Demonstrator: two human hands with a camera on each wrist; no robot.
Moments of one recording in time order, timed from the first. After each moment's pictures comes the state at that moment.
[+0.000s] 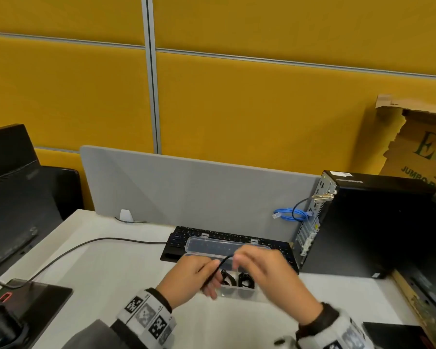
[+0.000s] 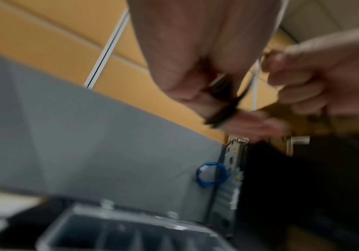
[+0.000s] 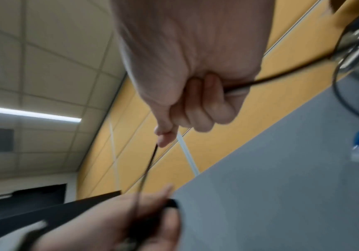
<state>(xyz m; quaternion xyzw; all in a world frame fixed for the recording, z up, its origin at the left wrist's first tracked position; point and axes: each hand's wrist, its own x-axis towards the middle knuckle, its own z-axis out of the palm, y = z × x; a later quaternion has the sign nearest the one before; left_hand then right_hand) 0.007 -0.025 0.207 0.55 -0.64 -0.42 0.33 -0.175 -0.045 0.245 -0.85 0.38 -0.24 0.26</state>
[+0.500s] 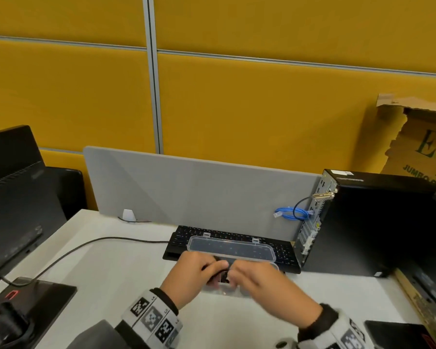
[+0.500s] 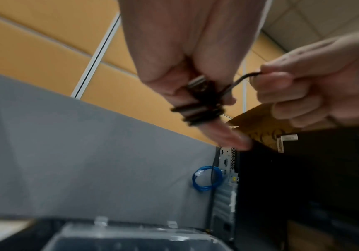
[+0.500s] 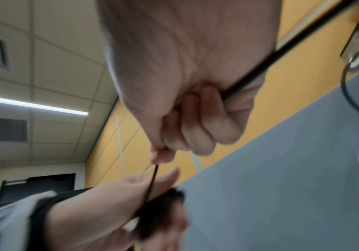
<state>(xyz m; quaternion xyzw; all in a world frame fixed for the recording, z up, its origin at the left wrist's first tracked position) 0.003 -0.021 0.211 0.57 -0.68 -0.32 0.34 -0.175 -0.034 0.246 -0.89 0.37 -0.11 0.25</state>
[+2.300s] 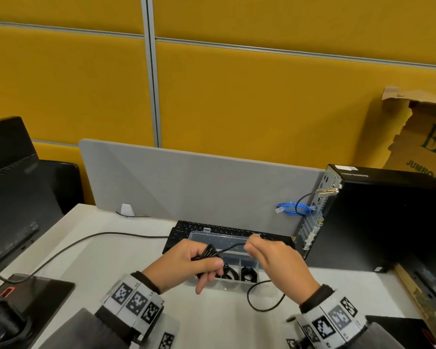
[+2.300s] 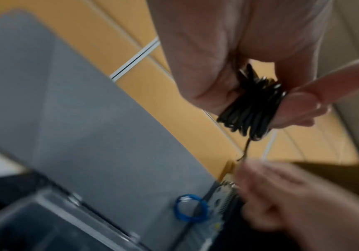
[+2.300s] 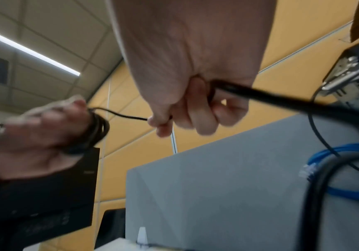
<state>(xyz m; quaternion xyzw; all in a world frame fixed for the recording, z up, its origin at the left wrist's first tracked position) 0.033 -0.023 0.227 0.43 -0.65 -0.51 0.36 -0.186 -0.072 0.227 -0.88 0.45 -0.12 0.07</state>
